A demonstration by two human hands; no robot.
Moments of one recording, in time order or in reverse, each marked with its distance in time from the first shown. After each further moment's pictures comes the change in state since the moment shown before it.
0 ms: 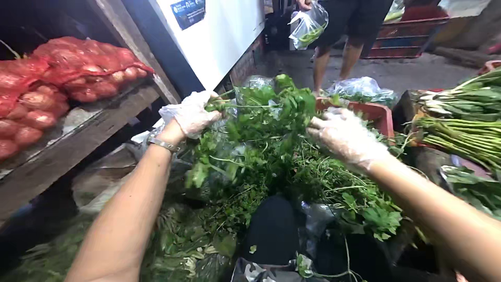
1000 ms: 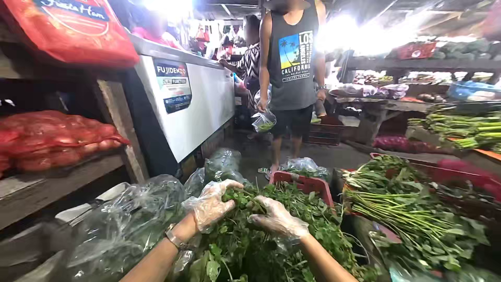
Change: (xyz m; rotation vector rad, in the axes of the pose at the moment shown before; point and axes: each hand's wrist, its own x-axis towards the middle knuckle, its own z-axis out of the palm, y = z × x) left_hand -0.021 0.091 0.044 -0.313 0.005 0.311; right_hand 0.015 -0.034 -0.018 0.854 -0.086 0.327
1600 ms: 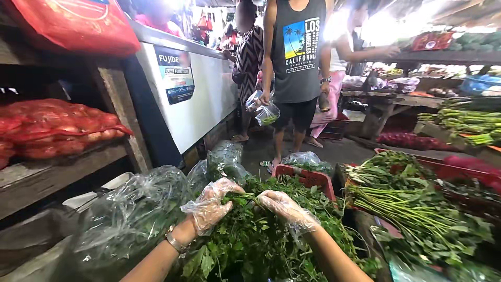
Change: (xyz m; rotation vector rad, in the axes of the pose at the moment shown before) left_hand -0.020 -0.020 0.018 -0.008 0.167 0.215; right_hand -0.015 -0.004 -0.004 0.524 0.027 0.028
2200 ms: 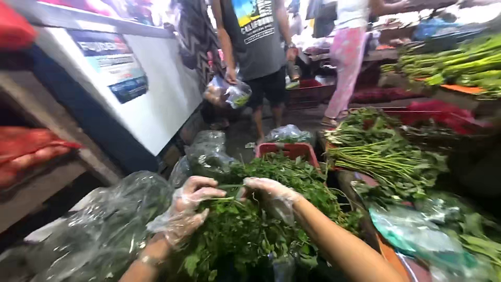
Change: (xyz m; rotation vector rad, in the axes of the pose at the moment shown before) left_hand -0.010 -0.021 0.014 -0.031 0.075 0.303; right_hand -0.013 0.001 0.004 0.450 0.063 0.225
